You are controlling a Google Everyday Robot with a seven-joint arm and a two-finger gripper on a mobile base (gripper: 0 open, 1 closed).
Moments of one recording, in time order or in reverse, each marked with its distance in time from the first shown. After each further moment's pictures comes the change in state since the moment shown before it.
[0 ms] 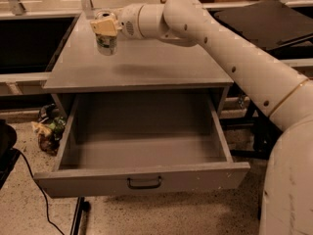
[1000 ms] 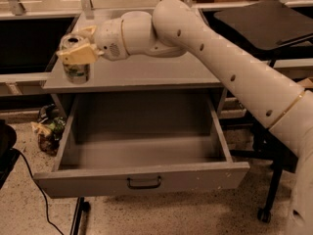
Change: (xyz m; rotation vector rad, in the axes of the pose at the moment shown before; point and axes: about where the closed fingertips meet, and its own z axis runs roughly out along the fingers) arm 0.000 0.151 -0.013 -0.422 -0.022 -0.140
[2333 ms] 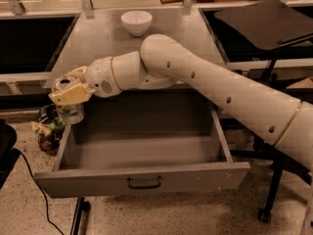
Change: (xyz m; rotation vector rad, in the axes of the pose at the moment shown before) arm 0.063 0.077 0.031 -0.118 0.062 0.140
